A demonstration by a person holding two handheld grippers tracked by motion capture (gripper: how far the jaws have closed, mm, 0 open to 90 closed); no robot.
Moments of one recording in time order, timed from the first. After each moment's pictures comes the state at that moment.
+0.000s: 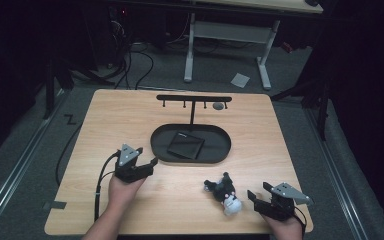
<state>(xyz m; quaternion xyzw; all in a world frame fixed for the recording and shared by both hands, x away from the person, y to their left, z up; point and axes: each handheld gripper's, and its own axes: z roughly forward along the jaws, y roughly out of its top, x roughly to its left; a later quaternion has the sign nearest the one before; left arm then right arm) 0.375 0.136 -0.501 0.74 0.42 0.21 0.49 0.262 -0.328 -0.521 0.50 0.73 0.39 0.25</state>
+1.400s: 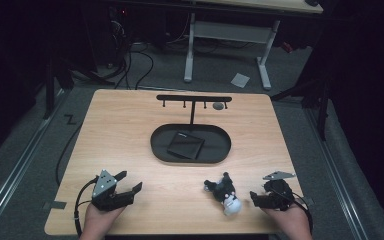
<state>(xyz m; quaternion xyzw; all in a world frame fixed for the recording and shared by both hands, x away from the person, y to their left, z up) 0.312 0.181 -0.518 0.75 0.38 0.19 0.50 0.291 -0.316 -0.491 0.55 0.79 0.20 0.18</state>
